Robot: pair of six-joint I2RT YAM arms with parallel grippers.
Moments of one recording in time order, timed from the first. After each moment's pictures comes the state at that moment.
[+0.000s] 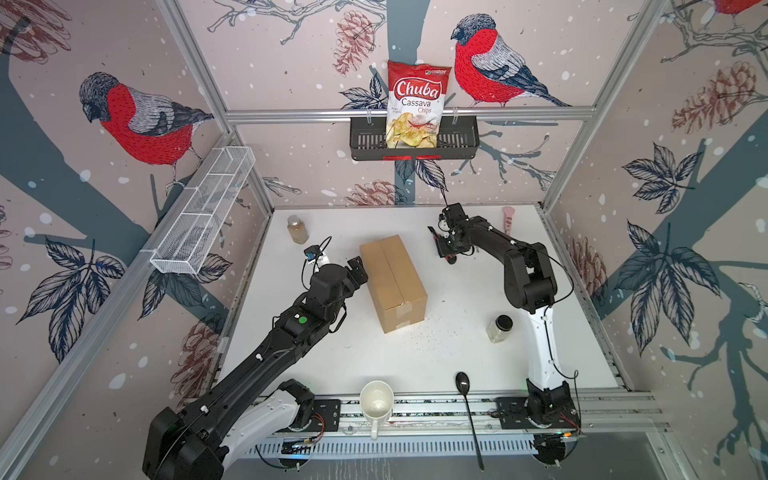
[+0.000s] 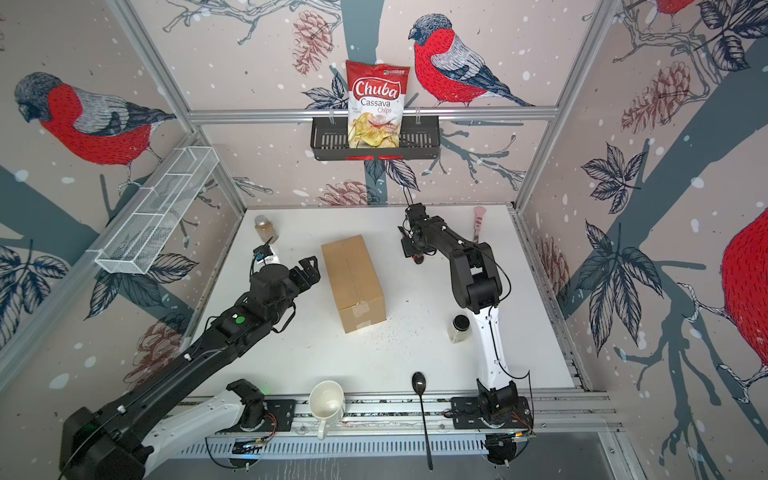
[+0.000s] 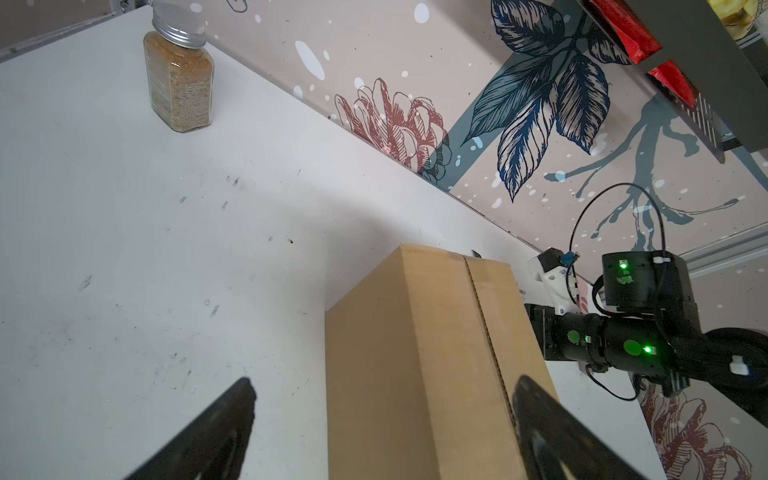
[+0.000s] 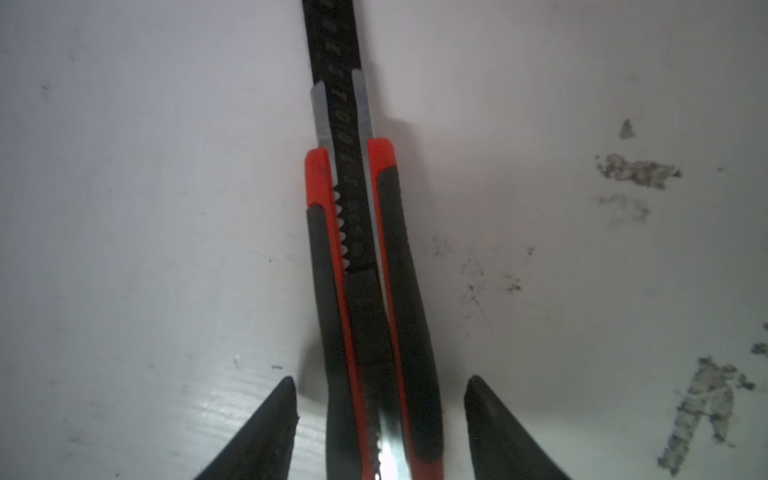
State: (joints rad) left arm -0.55 0.95 0.71 -0.20 -0.39 -0.79; right arm 0.41 2.33 1.86 -0.69 0.03 0.02
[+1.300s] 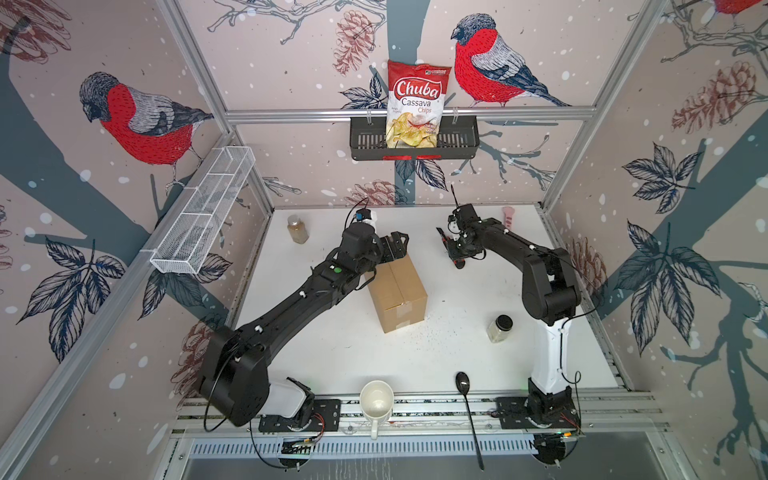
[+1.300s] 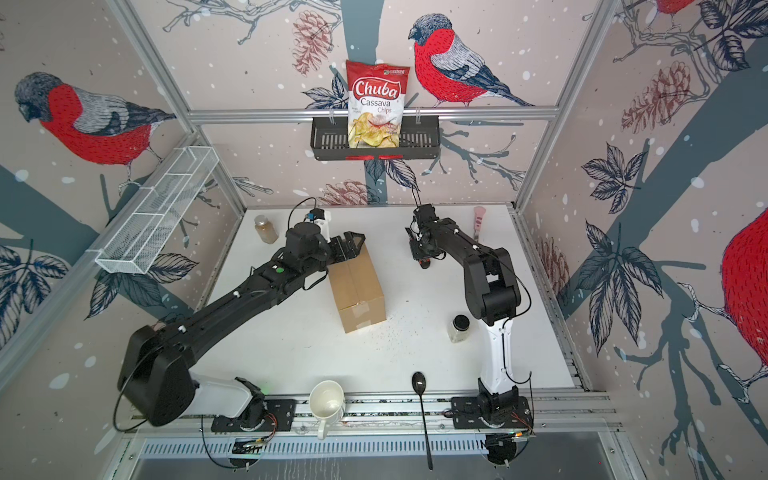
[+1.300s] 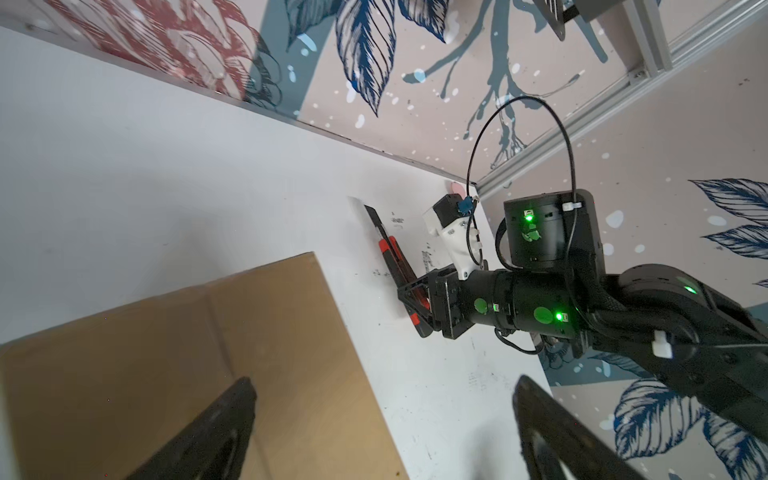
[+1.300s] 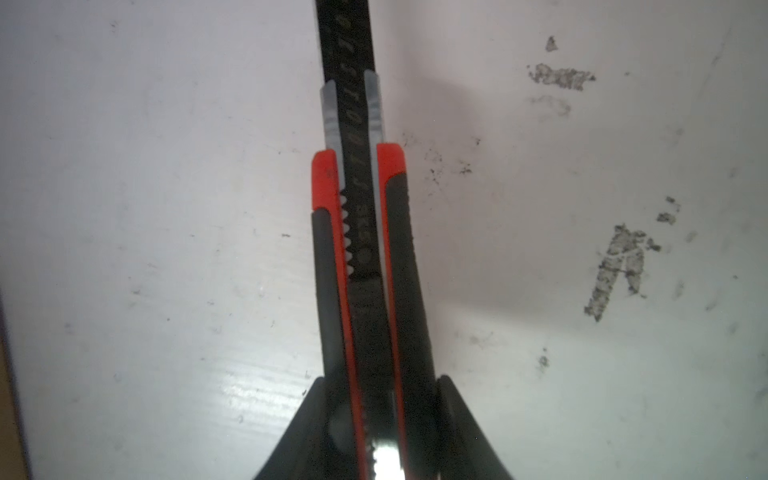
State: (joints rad) left arm -0.55 1.45 1.10 -0.07 0.11 -0.68; right arm 0.38 2.09 1.64 -0.69 0.00 0.03
